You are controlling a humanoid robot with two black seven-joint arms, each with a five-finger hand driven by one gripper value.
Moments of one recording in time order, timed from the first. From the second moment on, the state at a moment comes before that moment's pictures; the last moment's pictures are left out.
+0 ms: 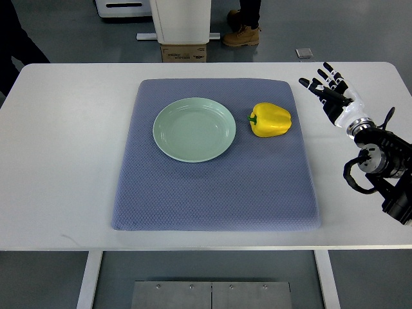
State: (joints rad) left arm 0.03 0.00 -0.18 -0.23 0.04 0.15 -0.15; right arm 0.86 -0.21 0.55 0.54 -0.04 0.11 0.33
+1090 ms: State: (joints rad) left arm 0.03 0.00 -0.18 -0.23 0.04 0.15 -0.15; right arm 0.85 -0.21 0.55 0.54 -0.04 0.11 0.33
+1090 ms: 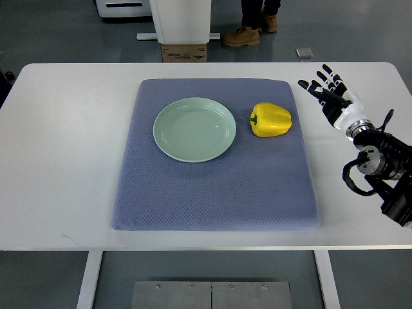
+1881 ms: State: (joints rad) left arm 0.03 0.00 -0.17 -0.23 0.04 0.15 -0.15; right arm 0.85 -0.18 0.55 0.46 -0.04 0.10 0.33
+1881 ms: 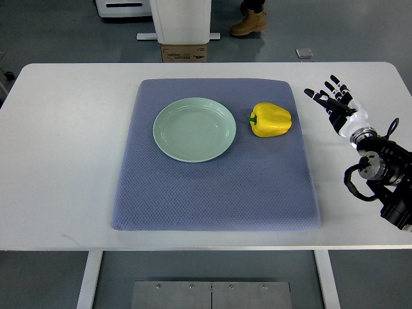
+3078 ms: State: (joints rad) left arm 0.03 0.00 -0.17 -0.23 0.04 0.15 -0.15; right arm 1.29 -0.38 -0.26 0.81 -0.50 -0.04 0.45
